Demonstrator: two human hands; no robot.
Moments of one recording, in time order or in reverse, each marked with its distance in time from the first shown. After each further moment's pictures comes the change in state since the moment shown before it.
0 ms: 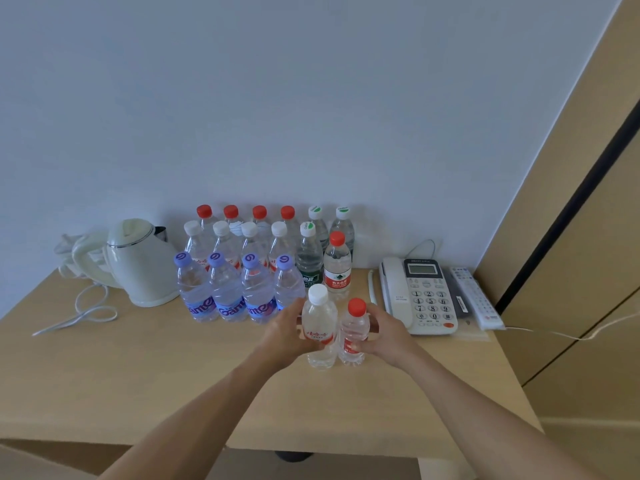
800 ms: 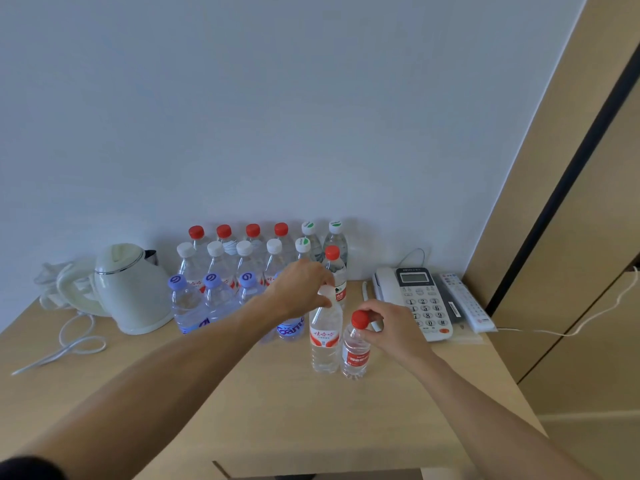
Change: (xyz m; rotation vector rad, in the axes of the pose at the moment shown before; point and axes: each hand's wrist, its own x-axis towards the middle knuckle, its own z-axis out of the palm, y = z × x) left_hand 0.048 0.111 -0.061 0.797 -0.025 0.448; right_hand -0.011 -0.042 -0.019 -0.214 0.276 -0.179
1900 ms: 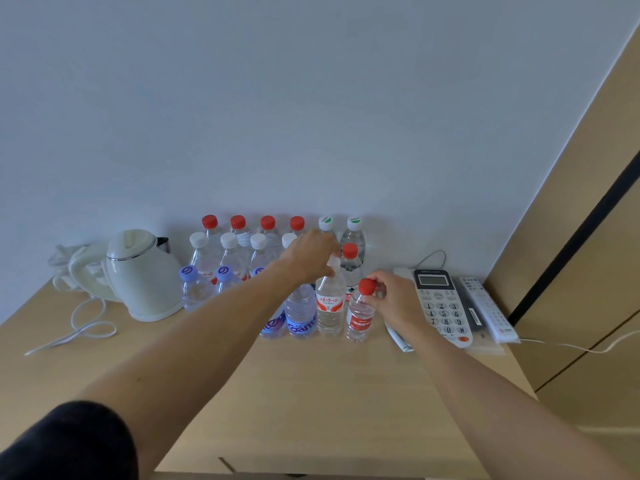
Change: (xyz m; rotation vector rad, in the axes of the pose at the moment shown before) left_hand 0.055 -0.041 -0.002 0.089 0.019 -0.064; right_hand 0.068 -0.009 0.008 0.026 0.131 0.040
